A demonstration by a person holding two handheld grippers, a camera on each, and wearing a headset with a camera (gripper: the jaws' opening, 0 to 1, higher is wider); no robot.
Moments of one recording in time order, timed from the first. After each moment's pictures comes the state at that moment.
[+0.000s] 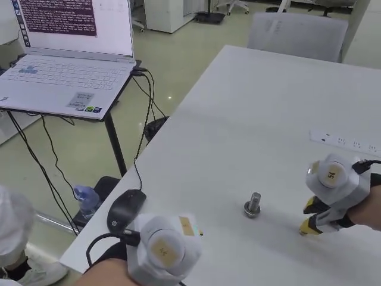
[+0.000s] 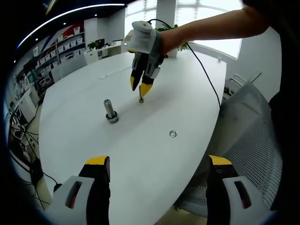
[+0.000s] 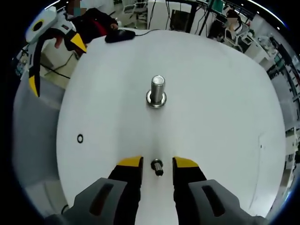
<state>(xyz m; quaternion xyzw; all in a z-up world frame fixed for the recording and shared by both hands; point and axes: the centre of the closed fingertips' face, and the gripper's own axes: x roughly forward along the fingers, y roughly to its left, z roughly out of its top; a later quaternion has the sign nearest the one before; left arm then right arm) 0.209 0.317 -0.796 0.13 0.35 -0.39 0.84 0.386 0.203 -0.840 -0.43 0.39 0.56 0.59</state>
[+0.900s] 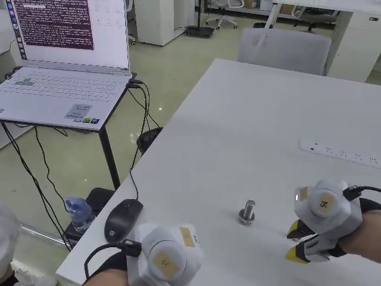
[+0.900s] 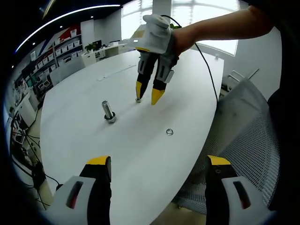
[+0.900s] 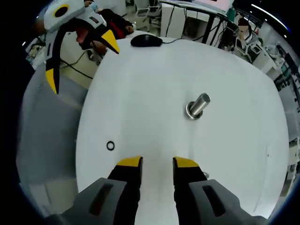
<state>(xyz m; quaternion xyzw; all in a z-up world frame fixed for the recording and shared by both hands) 0.198 0.317 -0.792 0.14 0.35 -0.40 0.84 0.314 0.215 -0.832 -0.43 0.37 0.60 0.57</state>
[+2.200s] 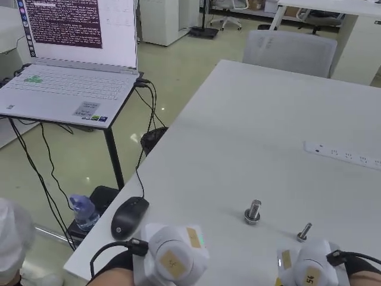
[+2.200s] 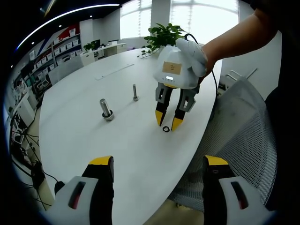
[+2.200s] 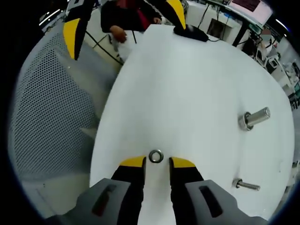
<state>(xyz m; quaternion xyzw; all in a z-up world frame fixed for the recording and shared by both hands) 0.189 0.318 -0.792 0.14 0.35 -0.41 0.83 0.233 0.223 -0.881 -0.46 0.35 0.64 0.50</state>
